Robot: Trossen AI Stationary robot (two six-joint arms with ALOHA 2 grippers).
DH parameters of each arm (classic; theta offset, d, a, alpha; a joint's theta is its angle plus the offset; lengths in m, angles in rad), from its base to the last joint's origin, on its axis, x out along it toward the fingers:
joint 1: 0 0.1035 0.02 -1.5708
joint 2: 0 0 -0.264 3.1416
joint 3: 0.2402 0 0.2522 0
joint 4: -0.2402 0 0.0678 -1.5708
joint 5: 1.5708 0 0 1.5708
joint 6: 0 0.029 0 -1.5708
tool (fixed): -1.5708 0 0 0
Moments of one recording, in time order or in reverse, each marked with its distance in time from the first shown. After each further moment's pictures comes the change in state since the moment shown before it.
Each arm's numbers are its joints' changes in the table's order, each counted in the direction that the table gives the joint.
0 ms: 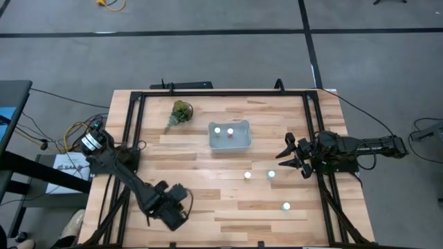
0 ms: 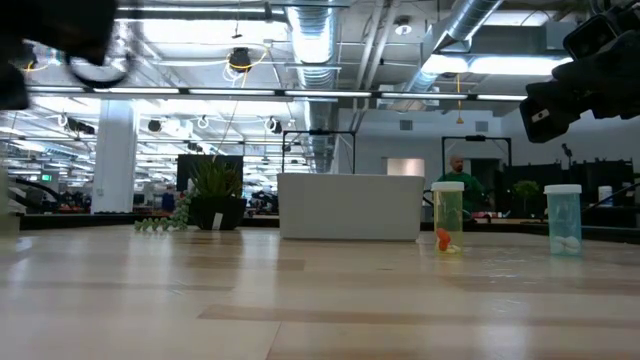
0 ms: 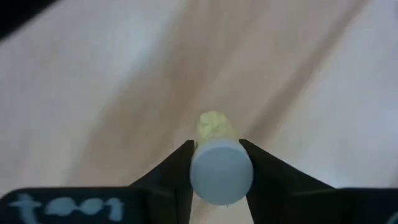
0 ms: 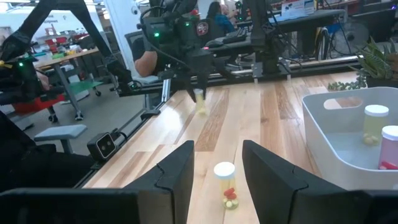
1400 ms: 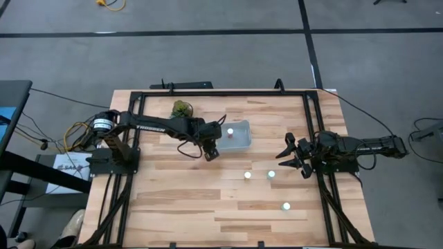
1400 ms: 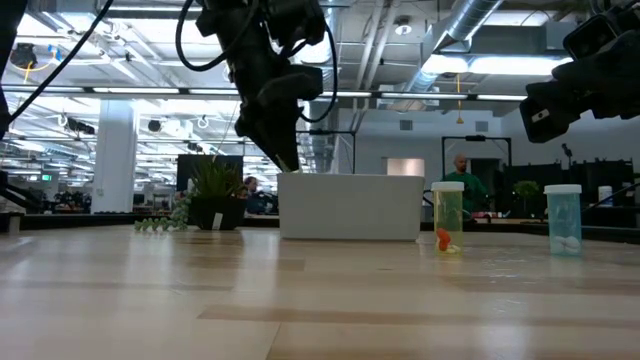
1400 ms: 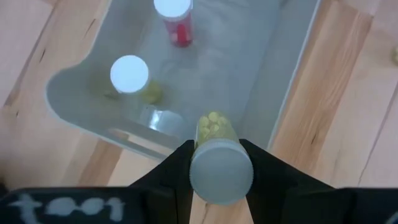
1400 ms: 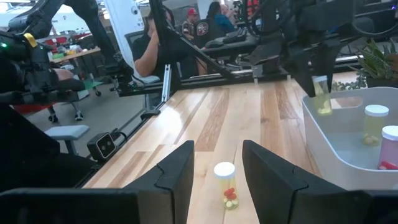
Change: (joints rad) left arm 0.814 -0.001 0.142 0.166 -0.079 1.105; right arm 0.000 0.000 0.000 0.000 0.000 0.000
